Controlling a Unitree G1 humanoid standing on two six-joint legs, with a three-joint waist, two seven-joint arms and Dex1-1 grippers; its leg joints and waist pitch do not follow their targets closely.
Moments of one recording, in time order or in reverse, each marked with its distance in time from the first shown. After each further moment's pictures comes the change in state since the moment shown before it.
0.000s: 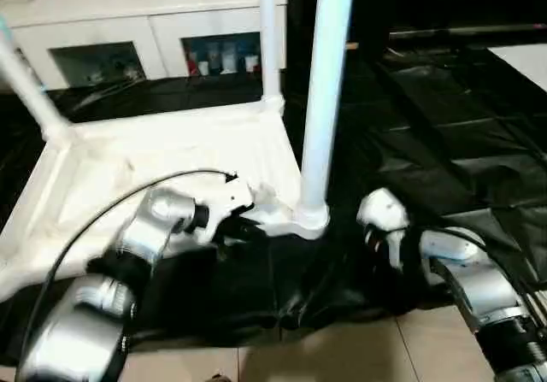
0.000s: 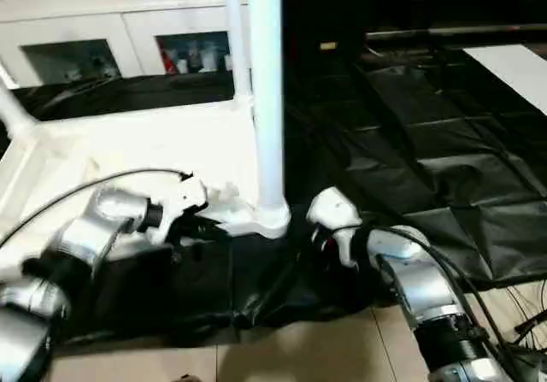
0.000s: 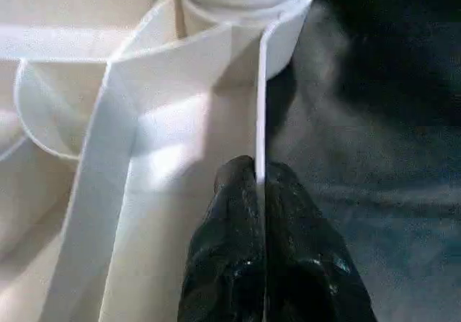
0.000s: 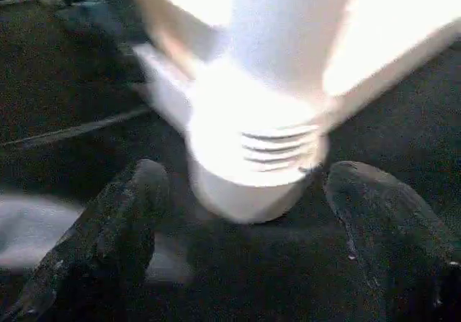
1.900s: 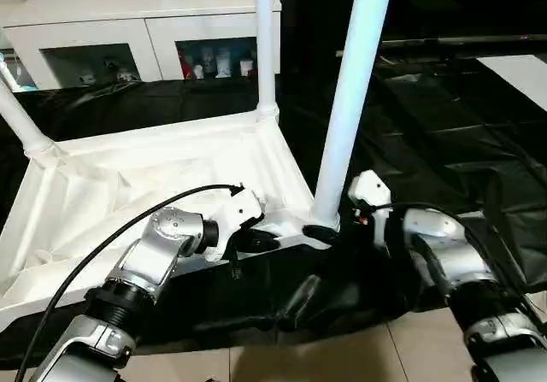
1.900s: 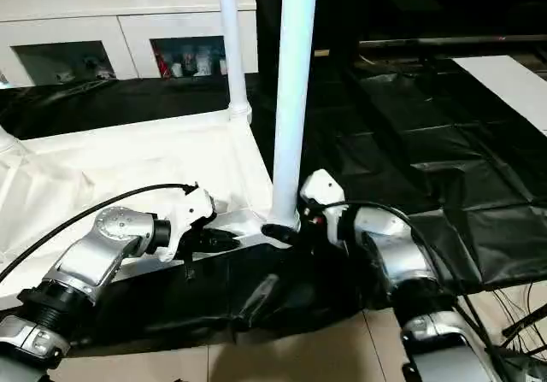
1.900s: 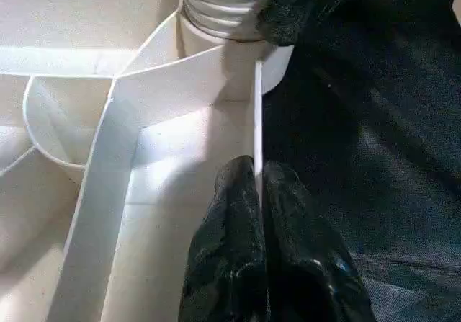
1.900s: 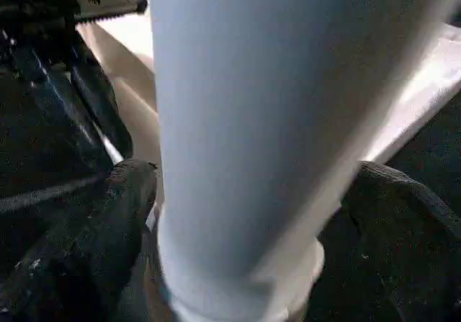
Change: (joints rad) left arm 0.113 0.016 -0.040 -0.253 0.005 0.190 0.068; right arm -0.225 0.102 0.019 0.365 0.008 -0.183 0.095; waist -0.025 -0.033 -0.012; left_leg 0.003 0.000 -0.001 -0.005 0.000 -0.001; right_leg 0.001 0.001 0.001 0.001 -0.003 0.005
